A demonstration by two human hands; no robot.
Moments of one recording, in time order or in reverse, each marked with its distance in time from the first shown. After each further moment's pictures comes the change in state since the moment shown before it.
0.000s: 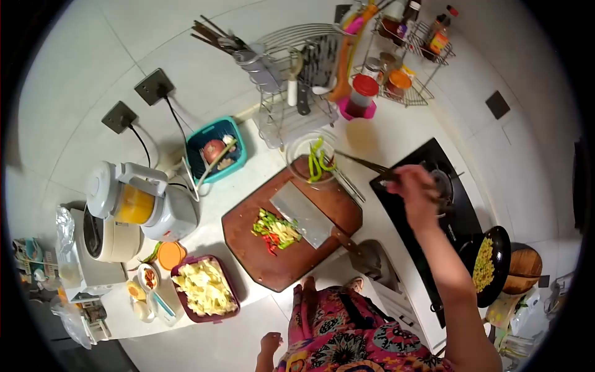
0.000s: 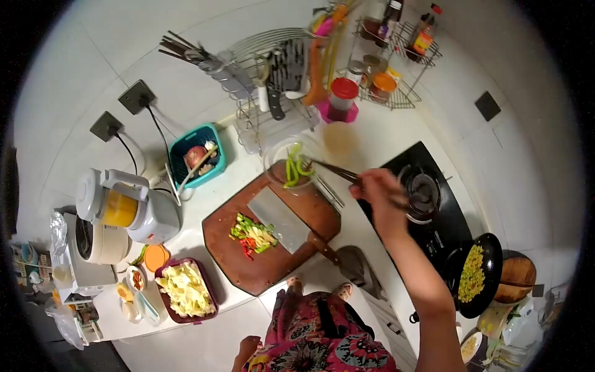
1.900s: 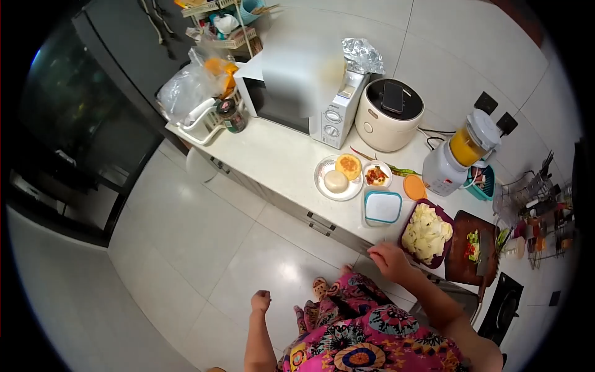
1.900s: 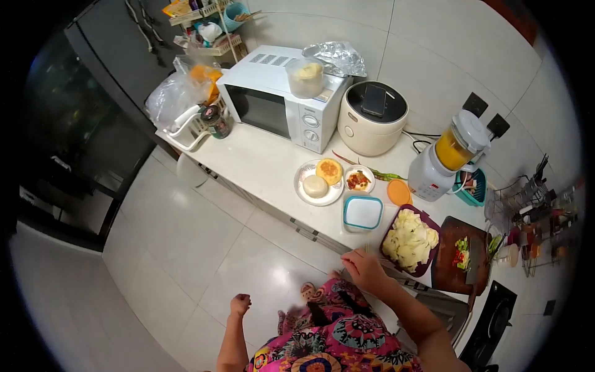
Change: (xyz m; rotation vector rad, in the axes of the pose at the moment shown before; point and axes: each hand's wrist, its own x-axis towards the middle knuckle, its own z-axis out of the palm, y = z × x) left_hand -0.131 -0.395 -0.204 -0.753 0.848 -0.181; right_hand -0.464 0.116 0.448 -0.608 -1.511 -0.521
